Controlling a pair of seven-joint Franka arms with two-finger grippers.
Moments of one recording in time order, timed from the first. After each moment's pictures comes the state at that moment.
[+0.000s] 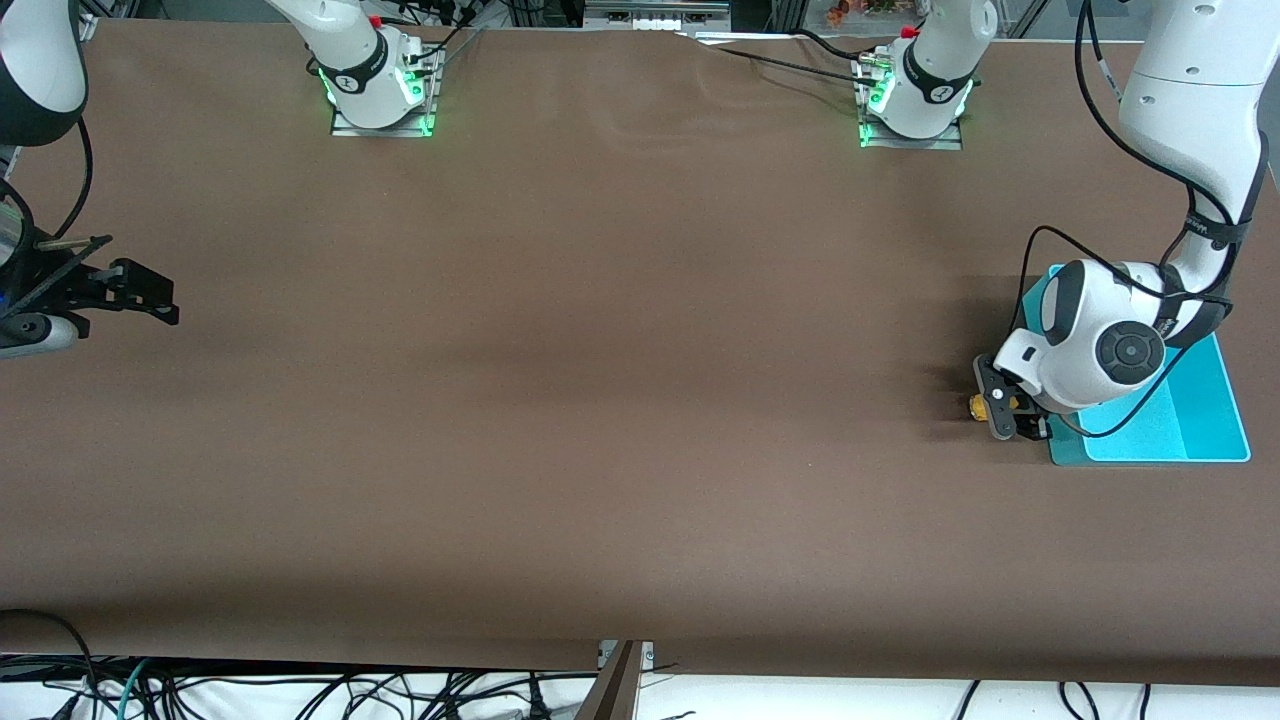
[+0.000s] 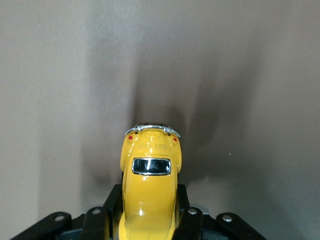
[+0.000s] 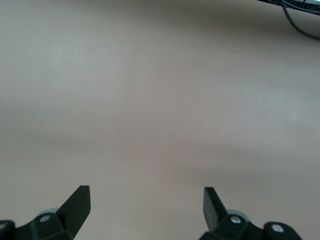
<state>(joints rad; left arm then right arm) 0.21 0.58 -0.13 -1.92 0.32 2.40 1.26 0.03 0.19 -0.06 -1.49 -0.01 1.70 -0.21</state>
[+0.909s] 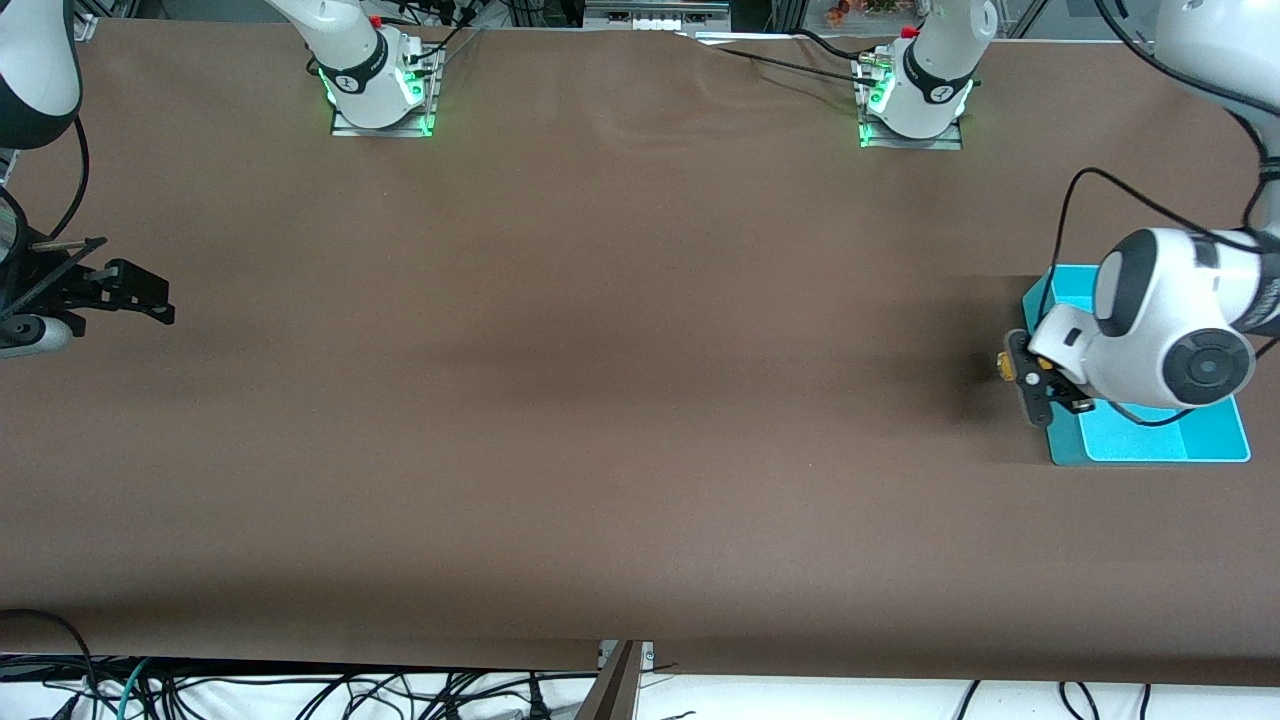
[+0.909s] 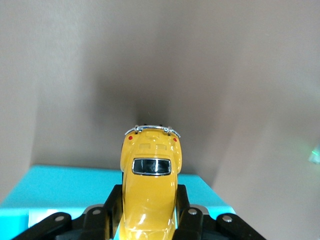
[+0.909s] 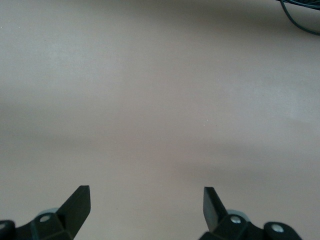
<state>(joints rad) 0.21 0.45 -0.20 -1.61 0.27 1.68 1.24 0.03 0.19 -0.07 -1.49 -0.01 1.70 -0.21</state>
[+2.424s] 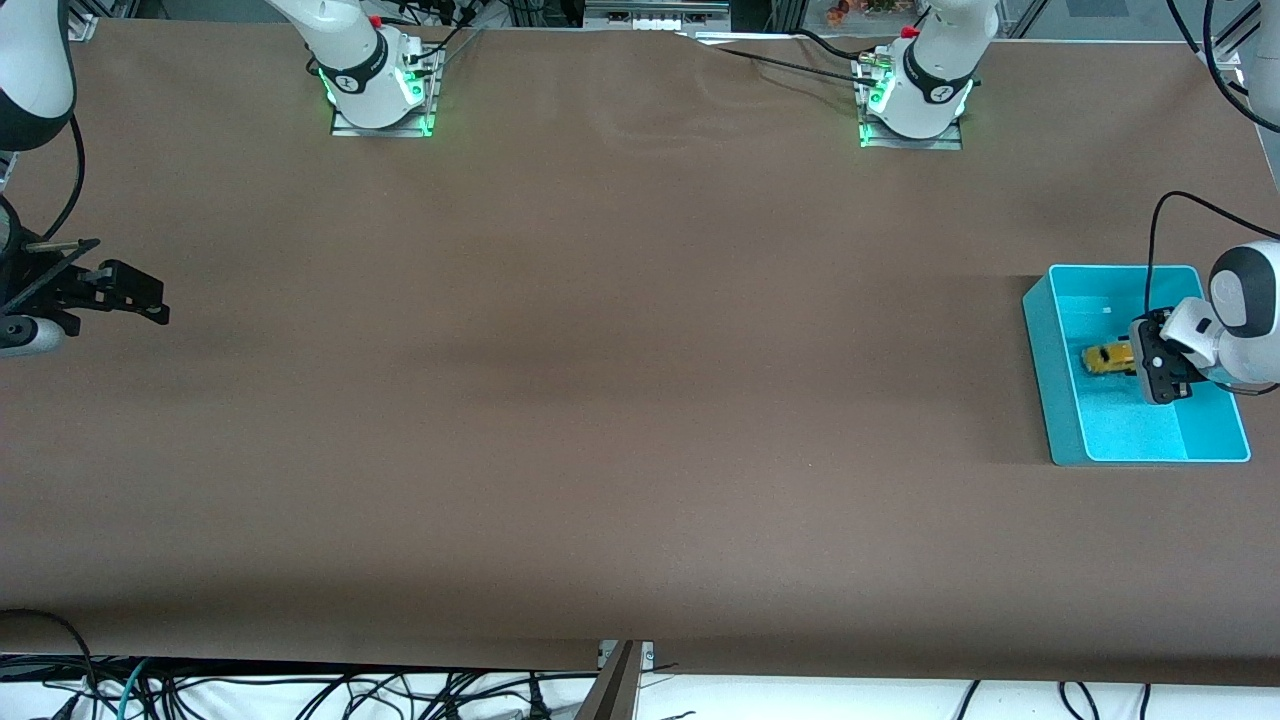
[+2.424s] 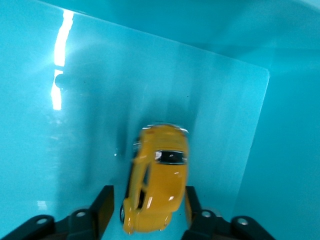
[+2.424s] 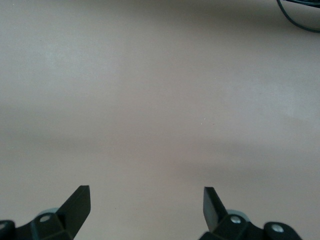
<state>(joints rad) 0.55 0.61 -0.13 -1.76 0.28 2.10 1.63 0.03 0.19 -0.08 -1.49 -0.01 1.70 -0.21</state>
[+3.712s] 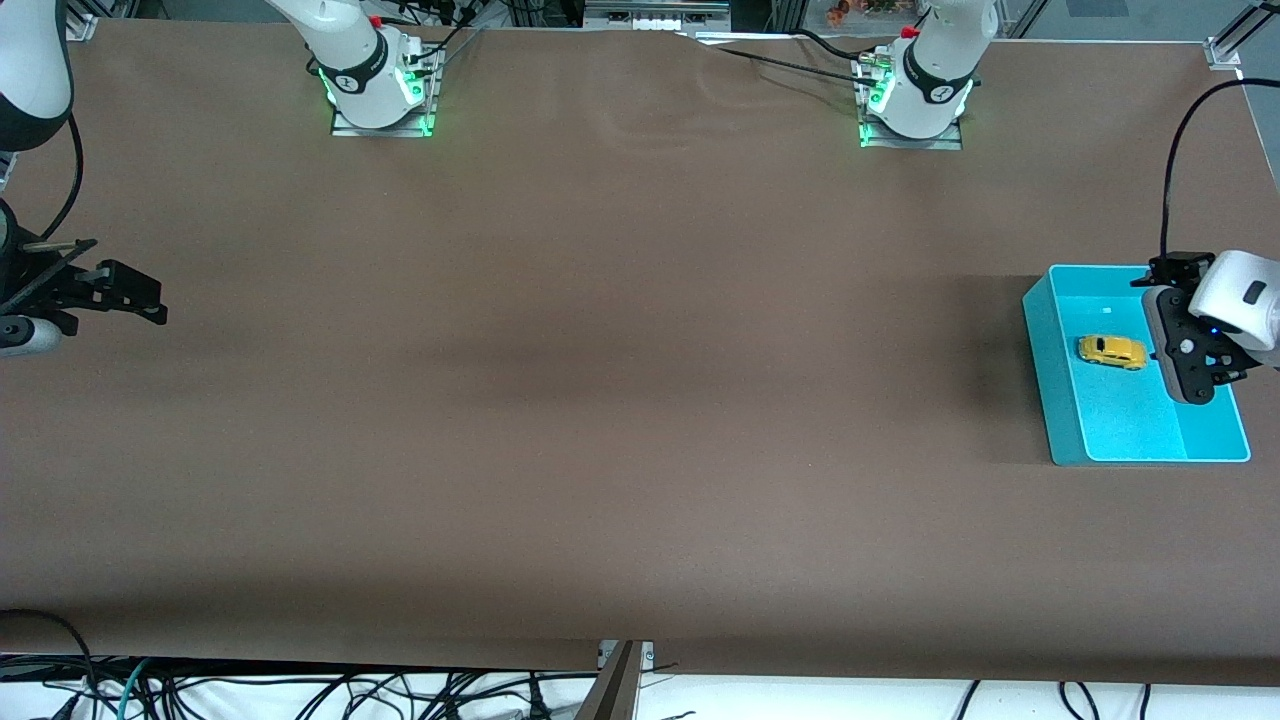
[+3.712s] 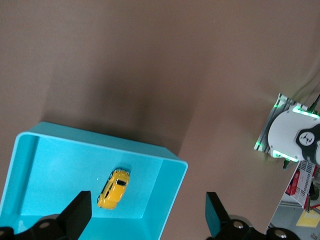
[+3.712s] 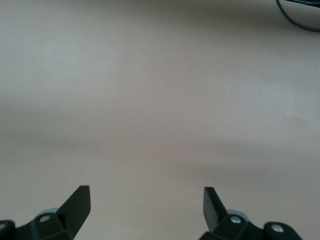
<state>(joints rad) 0.46 0.46 -0.48 -1.30 0.26 1.32 1.22 0.03 0.19 -0.08 -1.49 -0.01 1.70 -0.21</state>
